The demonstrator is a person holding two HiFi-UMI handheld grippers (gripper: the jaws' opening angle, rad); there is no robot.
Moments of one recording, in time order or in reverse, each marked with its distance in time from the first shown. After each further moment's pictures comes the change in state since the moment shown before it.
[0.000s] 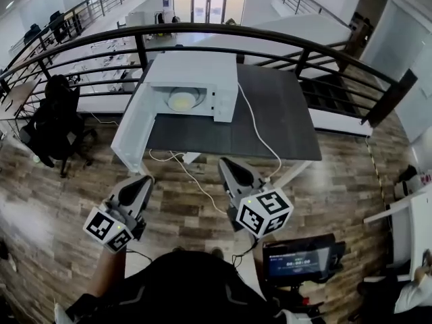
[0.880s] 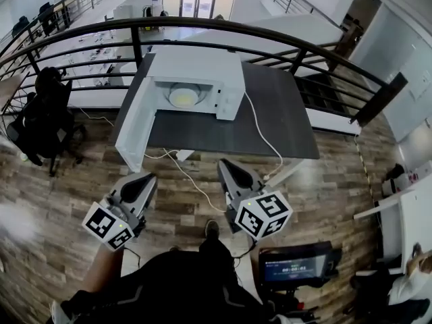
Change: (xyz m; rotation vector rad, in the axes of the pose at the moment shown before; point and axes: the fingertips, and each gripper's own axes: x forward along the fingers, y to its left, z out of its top) left arm -0.030 0.061 -0.009 -0.002 -0.011 -0.107; right arm 0.058 0.047 -0.028 -0.026 0.029 -0.067
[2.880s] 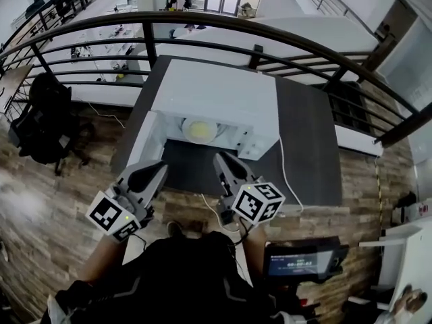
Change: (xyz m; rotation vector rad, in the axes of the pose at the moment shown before) left arm 0.201 0.255 0.025 -0.006 0.000 0.064; right arm 0.312 -0.174 0.008 0.345 0.049 0.089
